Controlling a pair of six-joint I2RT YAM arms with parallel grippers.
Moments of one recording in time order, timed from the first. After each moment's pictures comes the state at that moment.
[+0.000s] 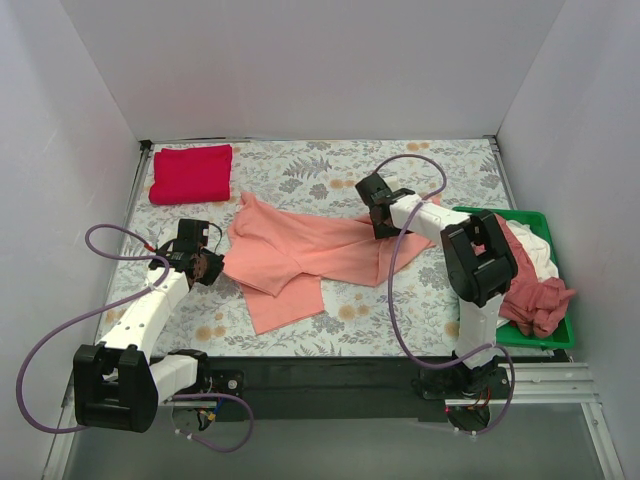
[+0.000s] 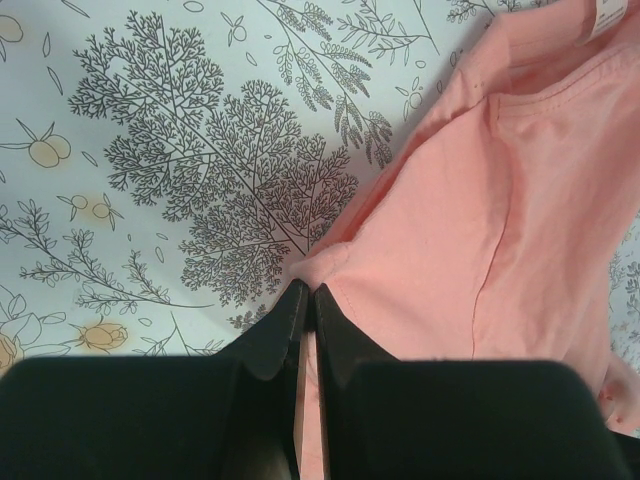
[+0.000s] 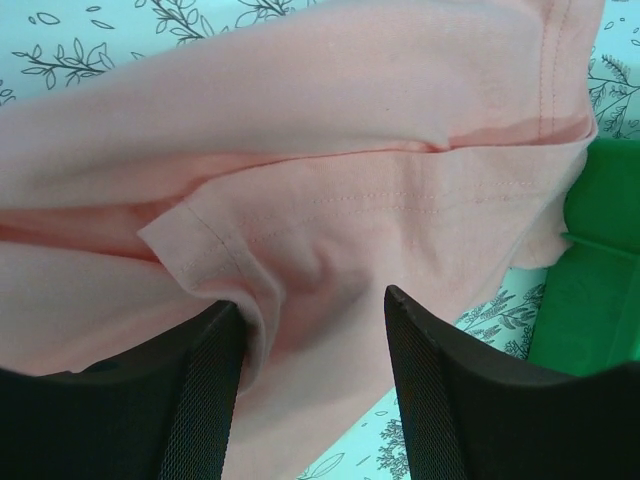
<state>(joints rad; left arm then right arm) -0.11 1.12 0.71 -0.61 -0.22 -1.14 0.54 1.96 1.36 -0.59 0.56 0.31</state>
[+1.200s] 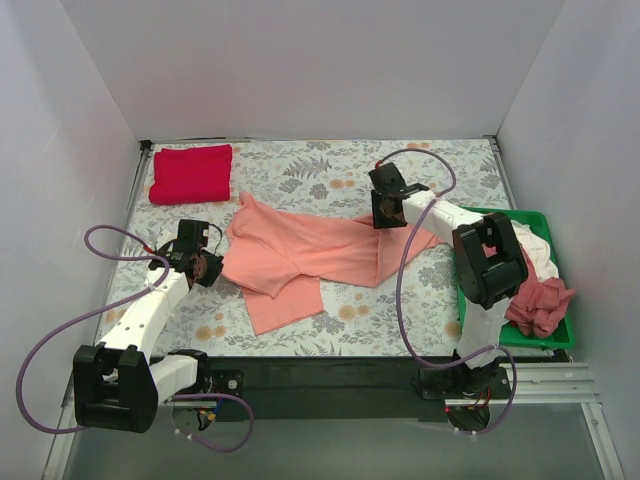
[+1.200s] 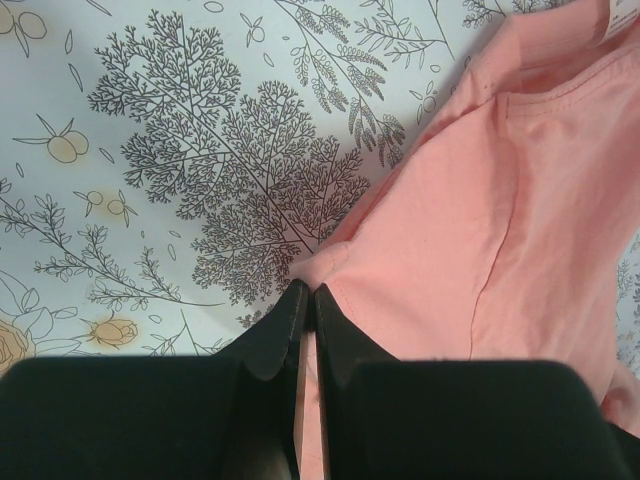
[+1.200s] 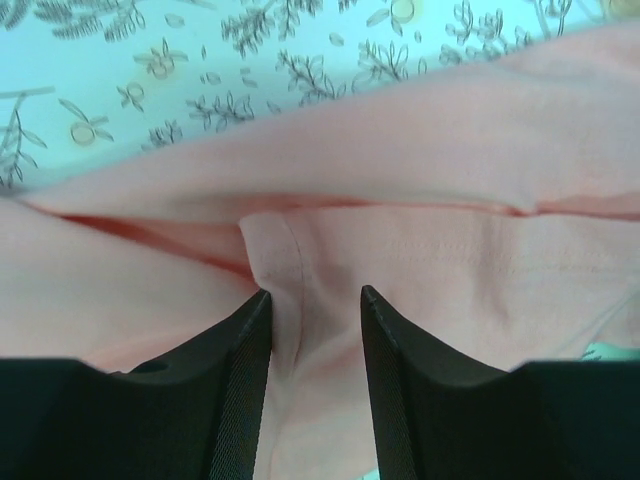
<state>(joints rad) -0.11 1.12 0.71 -0.63 -0.24 -1.15 0.46 1.89 1.32 -0.47 0.25 0.30</state>
